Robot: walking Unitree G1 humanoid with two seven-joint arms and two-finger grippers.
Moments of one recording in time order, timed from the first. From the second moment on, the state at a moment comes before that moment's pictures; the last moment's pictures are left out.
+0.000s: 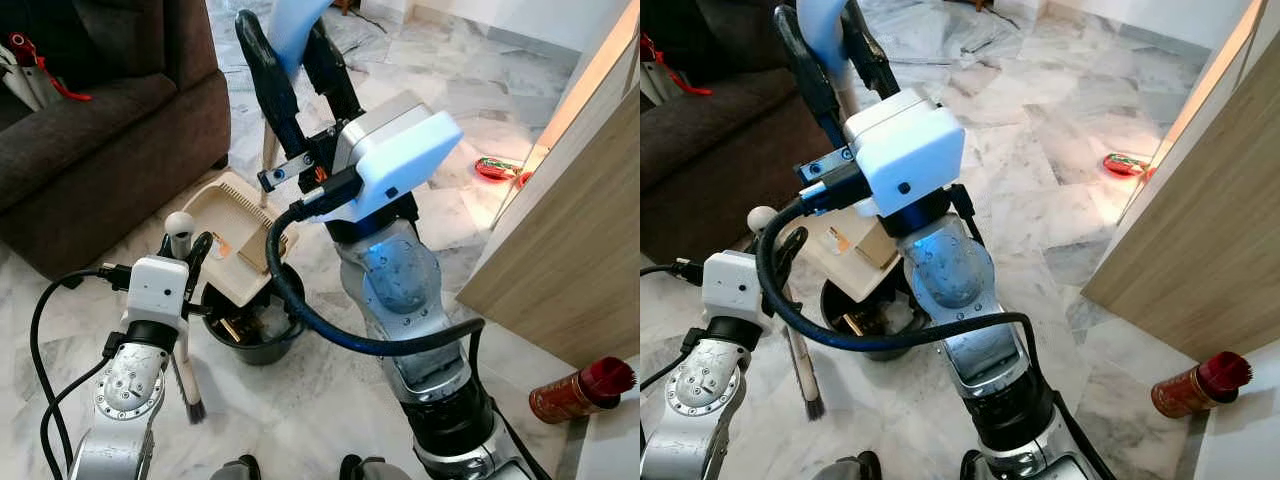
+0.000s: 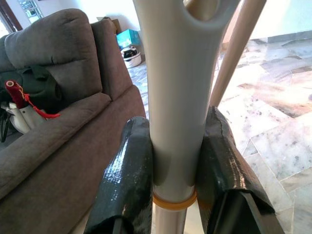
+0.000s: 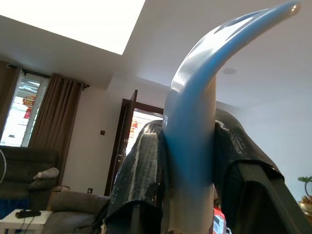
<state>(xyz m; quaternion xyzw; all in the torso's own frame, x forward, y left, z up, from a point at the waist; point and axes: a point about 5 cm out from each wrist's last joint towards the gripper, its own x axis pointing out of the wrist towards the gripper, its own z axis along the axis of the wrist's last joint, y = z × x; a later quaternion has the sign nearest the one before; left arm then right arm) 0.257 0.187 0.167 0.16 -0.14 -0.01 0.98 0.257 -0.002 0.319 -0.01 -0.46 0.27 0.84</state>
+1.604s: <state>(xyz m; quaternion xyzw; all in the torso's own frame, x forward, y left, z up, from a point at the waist) 0.258 0.182 0.168 0.16 -0.15 -0.02 0.98 0.251 0.000 0.317 -0.05 -0.49 0.26 0.83</state>
